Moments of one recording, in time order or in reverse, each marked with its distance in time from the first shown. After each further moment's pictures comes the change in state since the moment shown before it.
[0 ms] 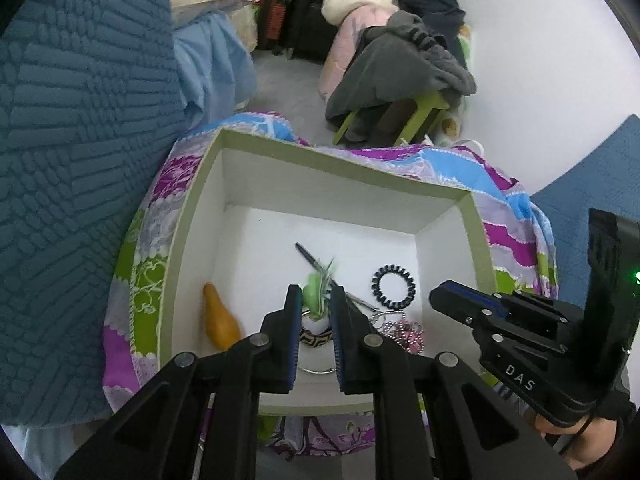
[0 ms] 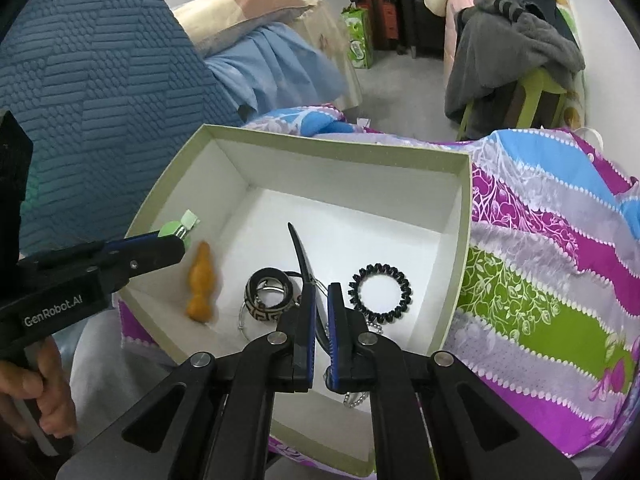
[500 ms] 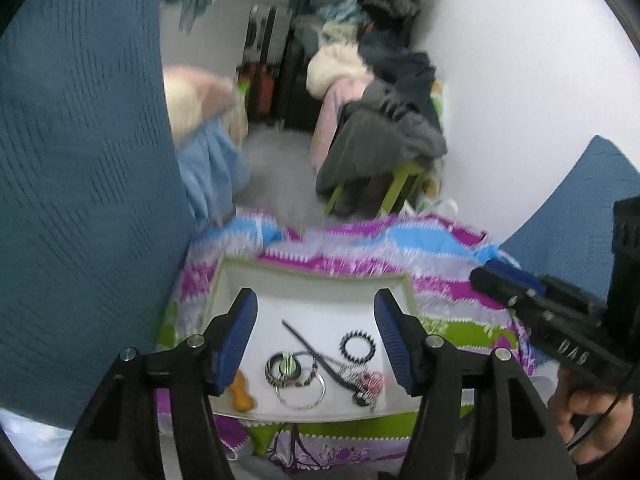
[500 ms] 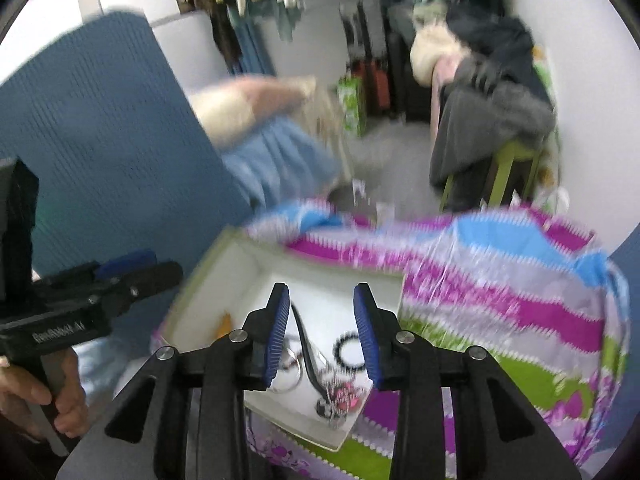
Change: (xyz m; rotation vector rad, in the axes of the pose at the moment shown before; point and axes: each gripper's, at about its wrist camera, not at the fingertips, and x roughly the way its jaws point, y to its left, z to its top) left arm -0.126 -0.054 0.035 0.080 -0.259 0.026; right arm -0.123 -0.001 0.037 -0.011 -0.270 -0.010
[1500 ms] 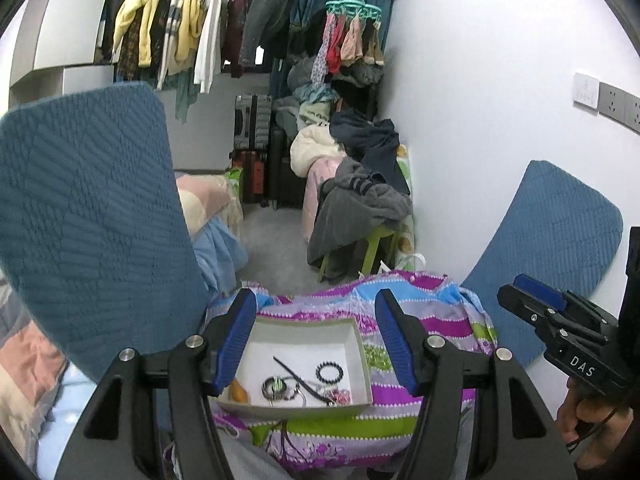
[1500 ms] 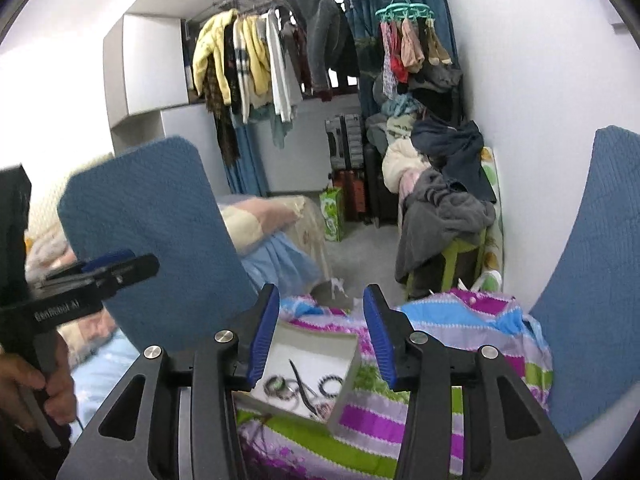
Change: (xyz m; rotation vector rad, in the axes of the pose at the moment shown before) left arm -0.158 -0.069 -0.020 0.091 -0.240 0.026; right arm -0.188 0.025 -0.020 -0.025 -0.338 -0.098
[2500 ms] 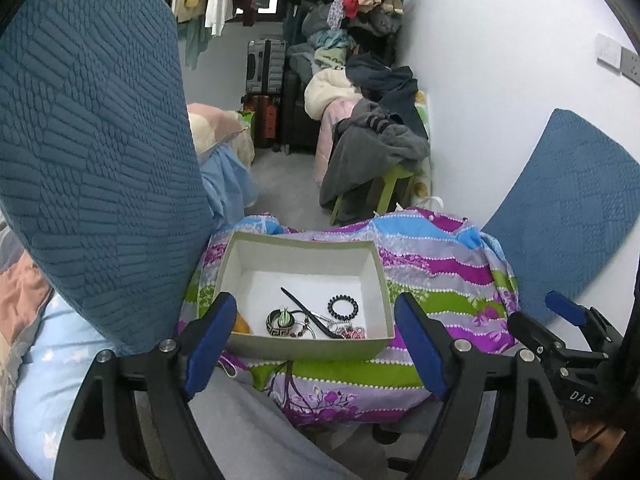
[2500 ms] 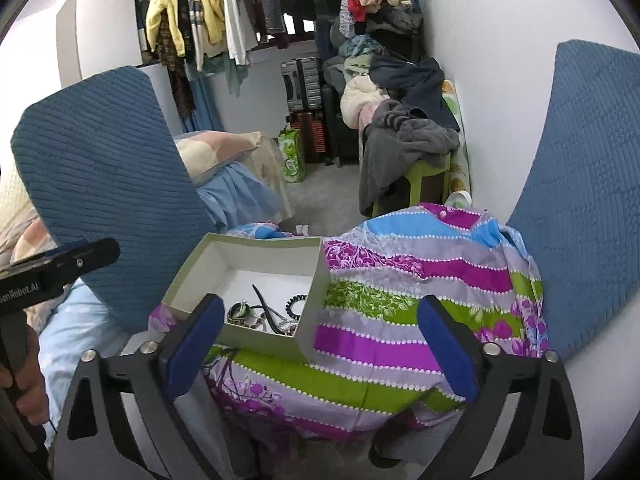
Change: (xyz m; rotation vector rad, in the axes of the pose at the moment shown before) left arm 0.044 0.014 -0.077 -0.025 0.177 0.036; right arm 0.017 -0.006 -0.095 0.086 0.174 -0.135
